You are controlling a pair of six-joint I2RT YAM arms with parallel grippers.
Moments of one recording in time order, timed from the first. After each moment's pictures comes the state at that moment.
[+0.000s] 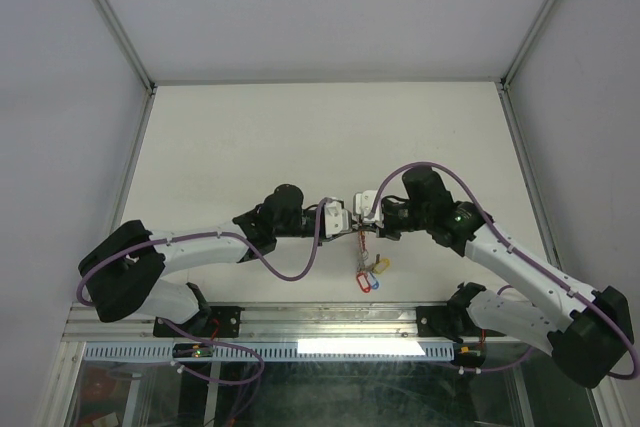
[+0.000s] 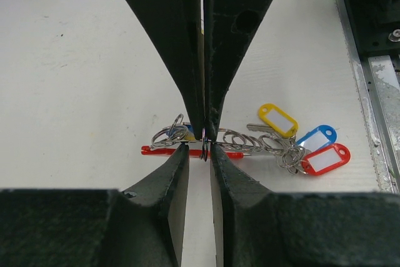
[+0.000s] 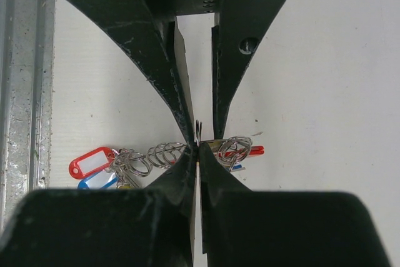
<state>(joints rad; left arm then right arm) -0.95 1.39 0.62 0.50 0.48 0.41 0.68 0.98 0.71 -0.45 -0.62 -0.74</state>
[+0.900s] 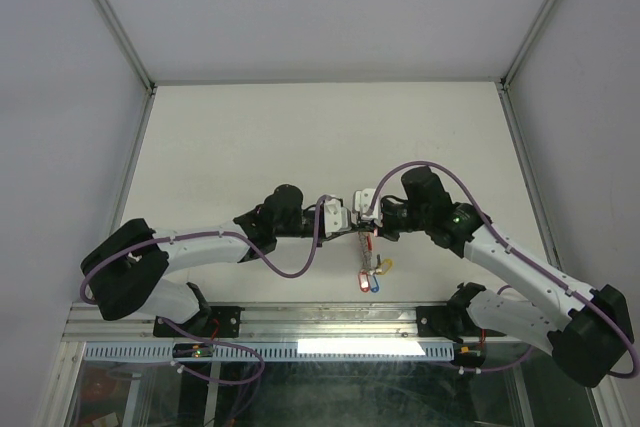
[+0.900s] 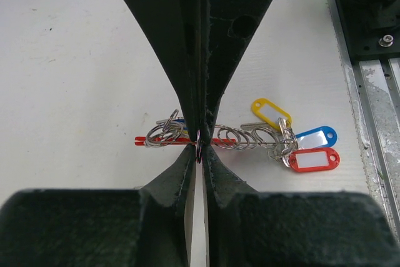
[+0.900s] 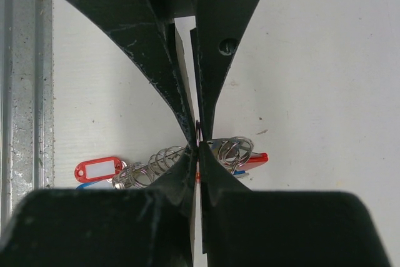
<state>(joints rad) -0.94 1.40 0.61 0.53 0.50 0.37 0.68 0.99 0.70 -0.41 -0.60 -0.68</state>
